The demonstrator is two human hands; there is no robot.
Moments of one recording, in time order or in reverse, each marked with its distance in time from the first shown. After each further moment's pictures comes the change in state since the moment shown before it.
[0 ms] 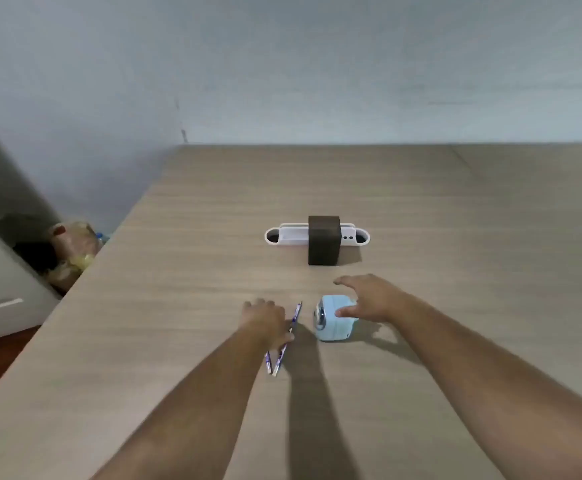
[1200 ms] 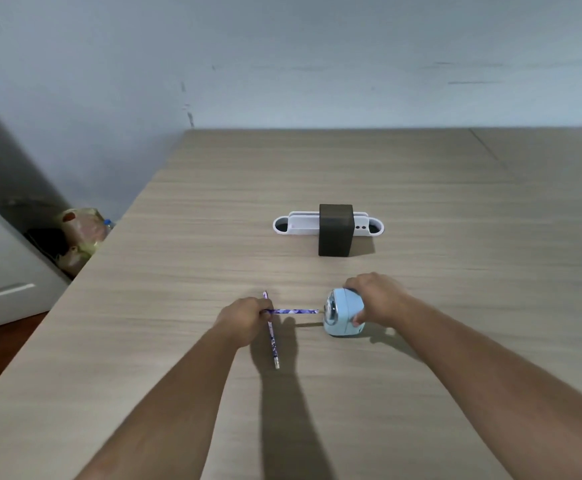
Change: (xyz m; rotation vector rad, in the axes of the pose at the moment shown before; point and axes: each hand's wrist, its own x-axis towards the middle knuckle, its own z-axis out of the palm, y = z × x) left_hand 0.001 -0.057 0.031 -0.529 0.082 0.025; right_hand 0.021 -0.001 0.023 -0.162 -0.012 0.020
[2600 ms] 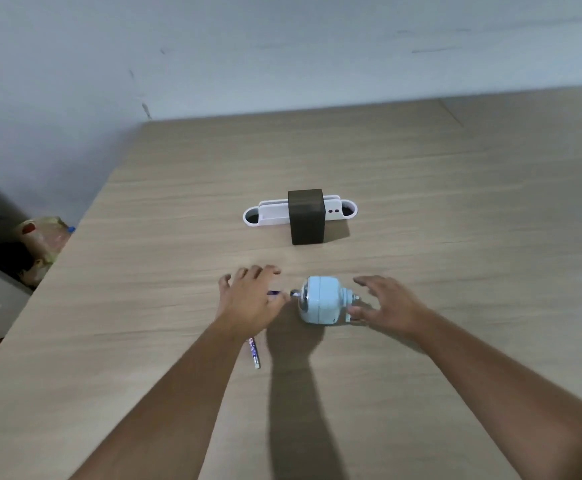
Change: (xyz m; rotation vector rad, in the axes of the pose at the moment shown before) left_hand 0.016 0.061 0.005 0.225 0.264 0.103; right_hand -0.038 0.053 0.042 0.354 0.120 0.178
